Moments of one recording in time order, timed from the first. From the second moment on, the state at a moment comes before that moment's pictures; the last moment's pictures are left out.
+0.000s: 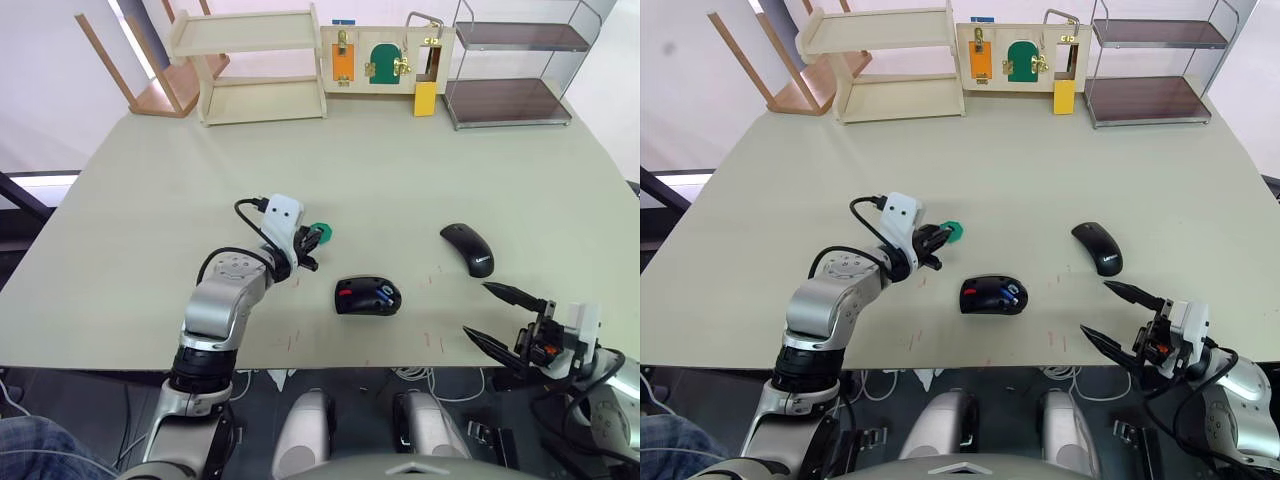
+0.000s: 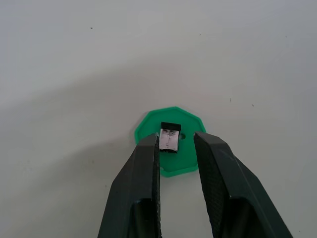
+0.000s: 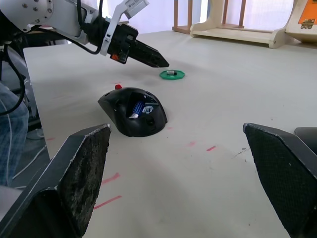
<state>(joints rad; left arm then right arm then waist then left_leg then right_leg) -0.41 0.34 -0.04 -0.22 -0.22 0.90 -0.33 0.21 -0.47 -0.20 -0.04 0.58 -0.22 1.22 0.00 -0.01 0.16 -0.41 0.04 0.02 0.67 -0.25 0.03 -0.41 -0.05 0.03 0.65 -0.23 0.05</state>
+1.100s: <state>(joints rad) -0.43 0.34 -0.05 -0.14 -0.22 0.89 -0.33 0.22 -0.47 -0.20 -0.06 0.57 -0.22 1.21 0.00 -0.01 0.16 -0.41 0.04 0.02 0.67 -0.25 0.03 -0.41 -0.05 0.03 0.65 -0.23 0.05</state>
